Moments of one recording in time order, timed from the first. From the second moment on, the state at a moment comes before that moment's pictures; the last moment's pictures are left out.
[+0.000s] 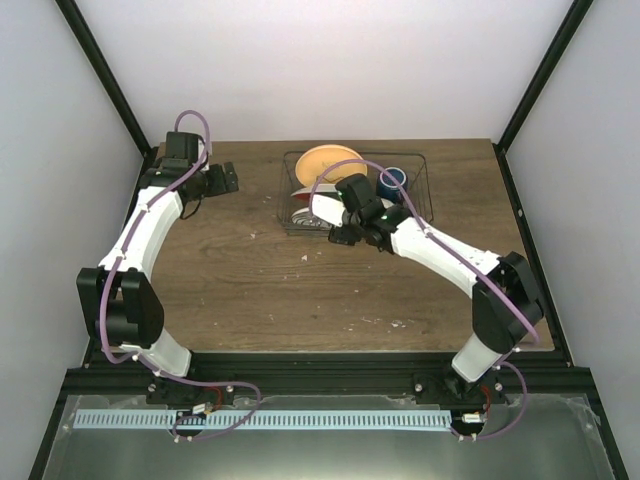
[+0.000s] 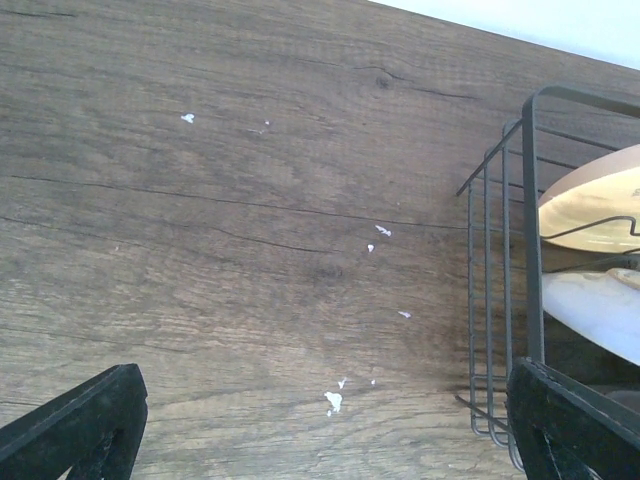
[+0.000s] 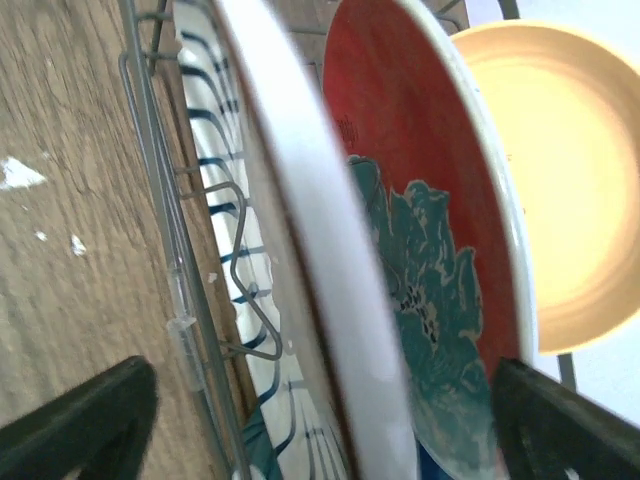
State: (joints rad) left arm -0.08 1.60 1.44 -0.67 0.08 -0.27; right arm 0.69 1.63 1.24 -0.35 0.18 -0.85
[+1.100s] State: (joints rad) left arm -0.02 1.72 1.72 -0.69 0.07 -0.29; right arm -0.06 1.87 1.73 -0.54 -0.04 0.03
